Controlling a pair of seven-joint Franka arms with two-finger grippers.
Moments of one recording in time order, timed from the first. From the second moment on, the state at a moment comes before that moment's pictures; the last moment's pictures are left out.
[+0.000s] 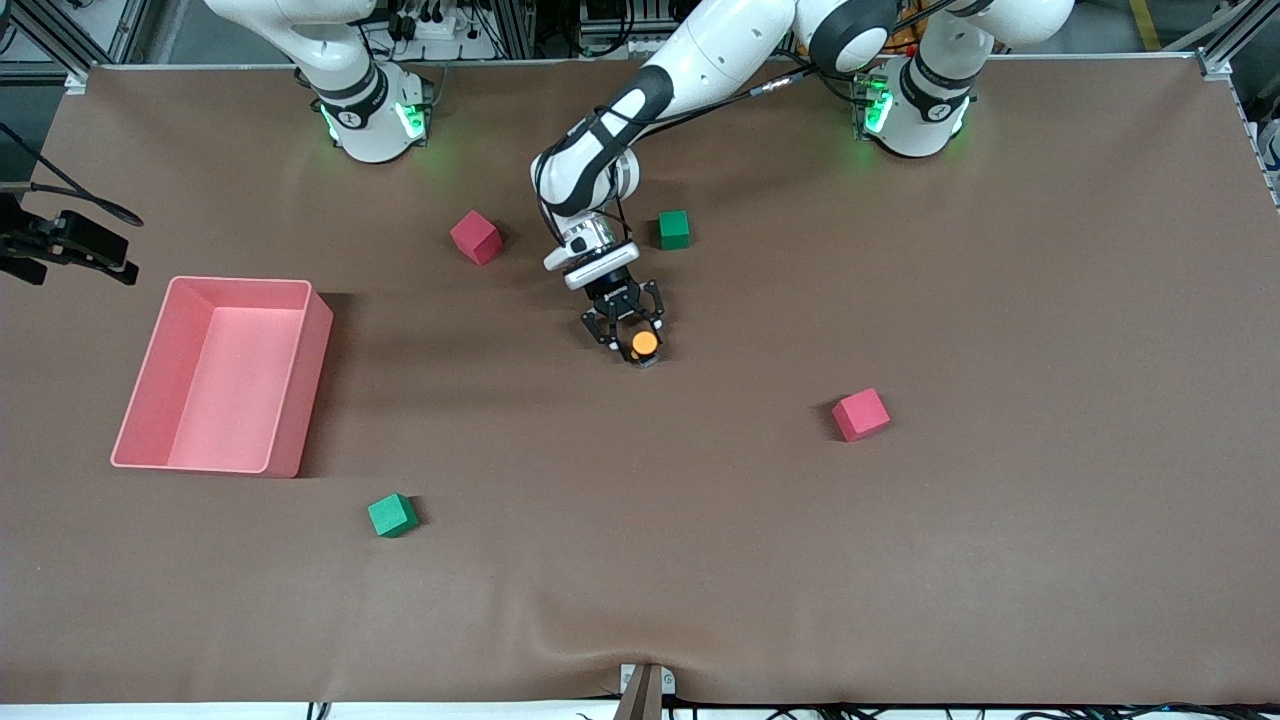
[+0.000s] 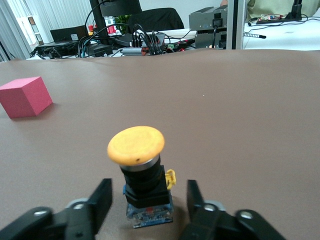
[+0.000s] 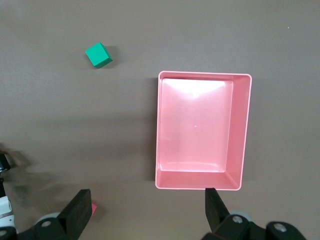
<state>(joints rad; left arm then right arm) -1.12 1.05 -0.11 -1.36 1.30 1.75 -2.26 0.00 0.04 -0.05 -1.48 -0.01 1.50 -0.04</state>
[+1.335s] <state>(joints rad) -1.10 0.77 -0.15 -1.31 0.97 1.67 -1.97 -0.01 0.04 -0.05 -1.48 -0.01 1.50 -0.04</state>
